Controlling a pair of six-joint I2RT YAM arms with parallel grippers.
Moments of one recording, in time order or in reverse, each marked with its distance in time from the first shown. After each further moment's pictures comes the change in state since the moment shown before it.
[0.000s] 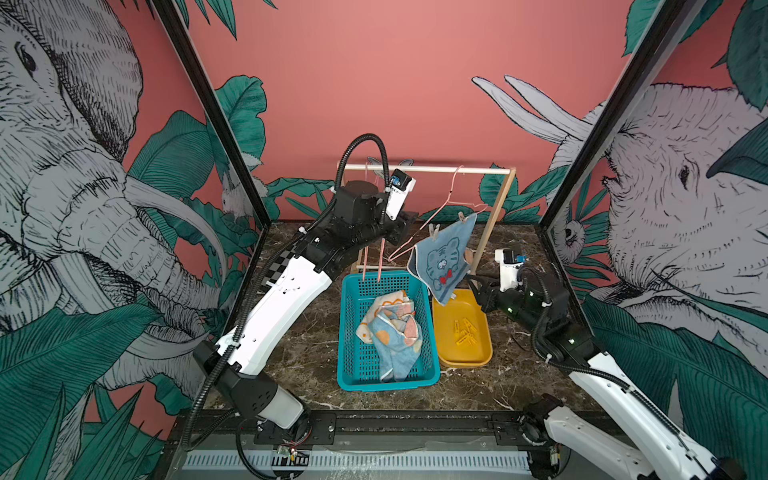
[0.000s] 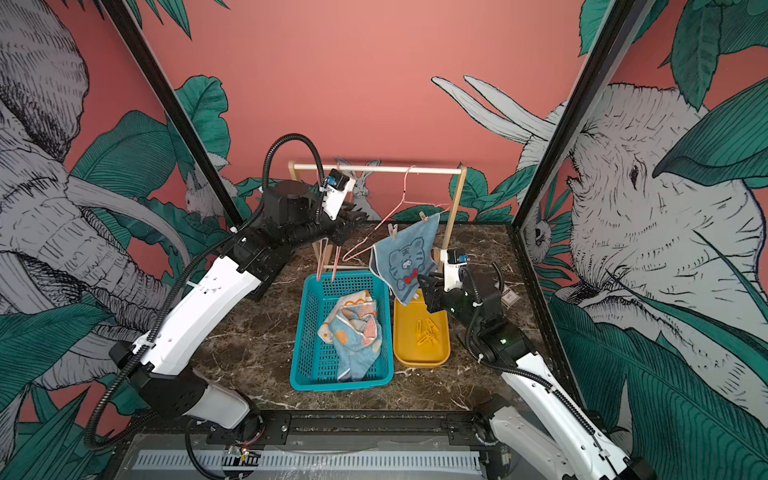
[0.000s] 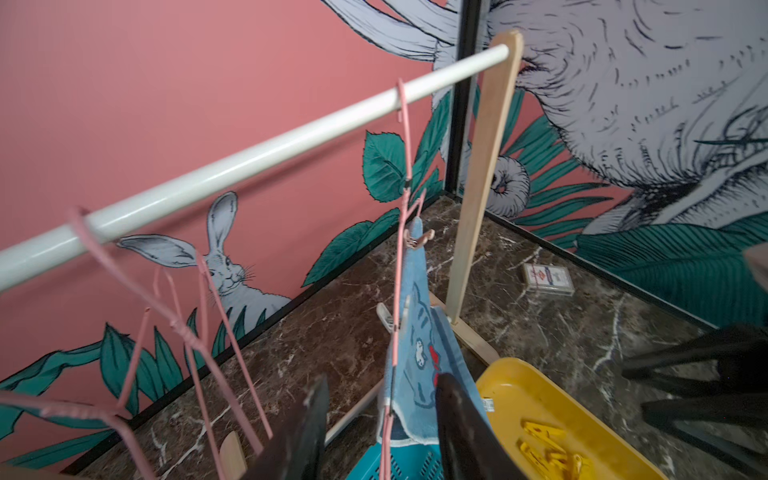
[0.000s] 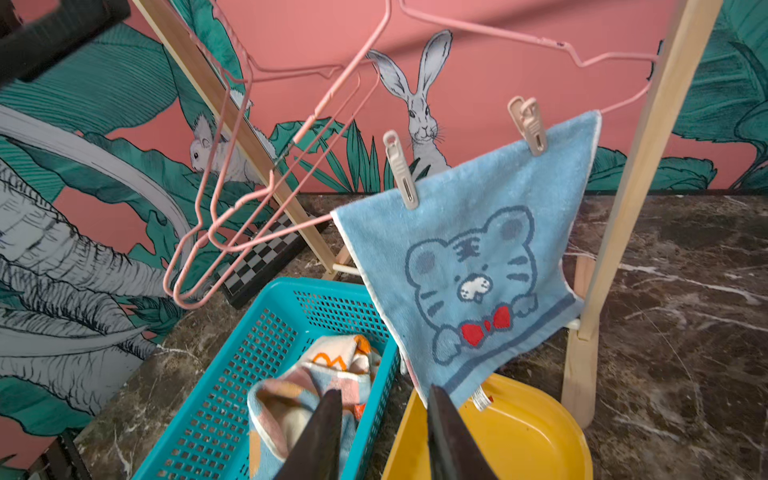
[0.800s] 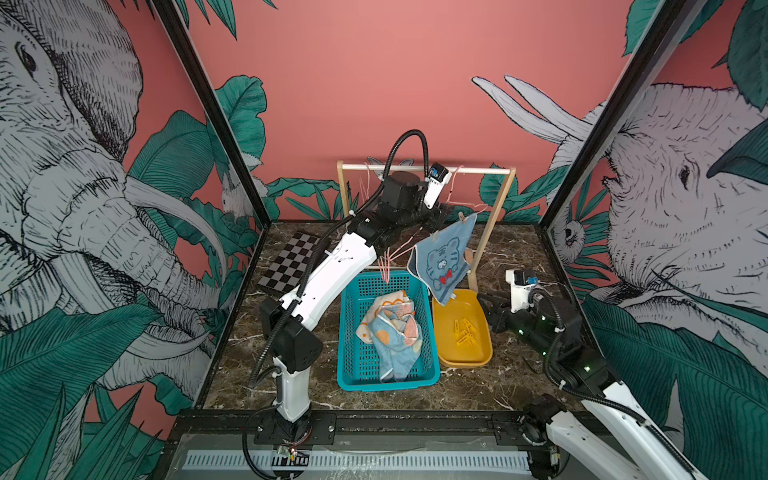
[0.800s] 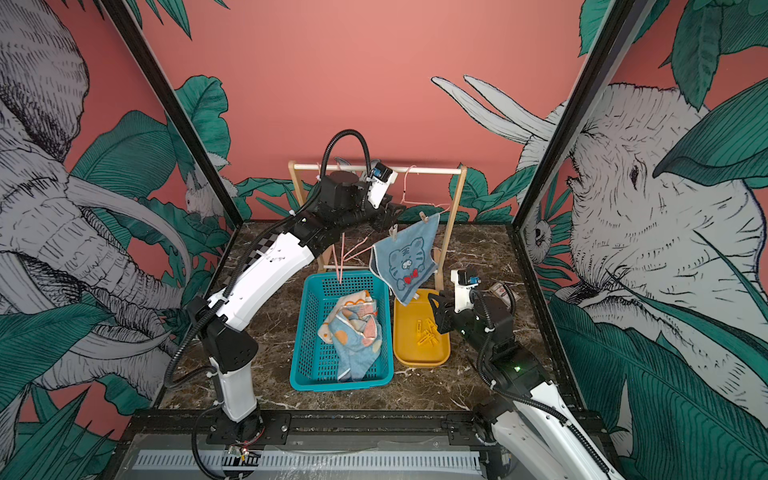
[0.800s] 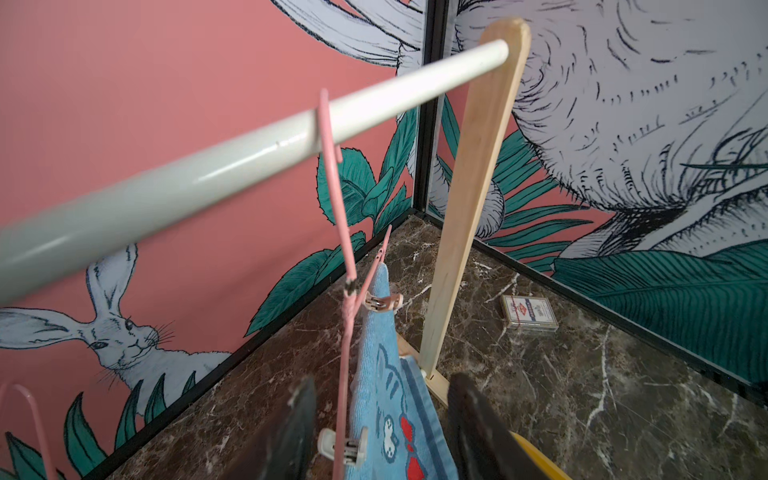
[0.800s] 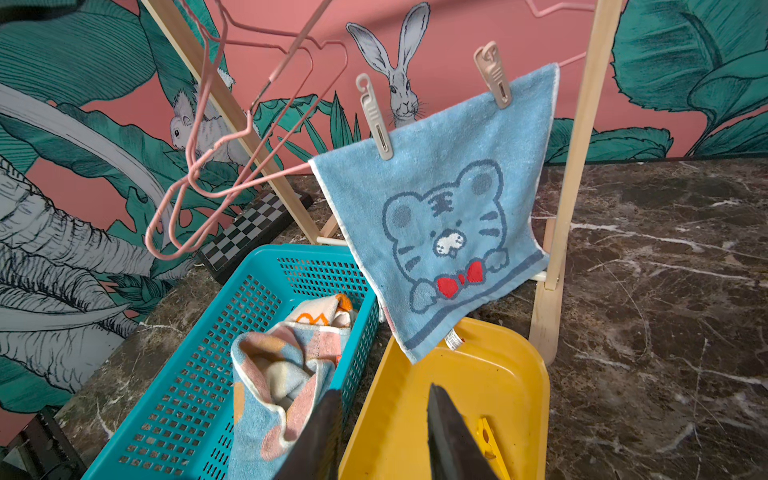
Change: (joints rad) left arm -0.039 0.377 0.312 0.090 0.047 -0.060; right arm -0.006 -0.192 -0.128 -0.098 0.031 -0.007
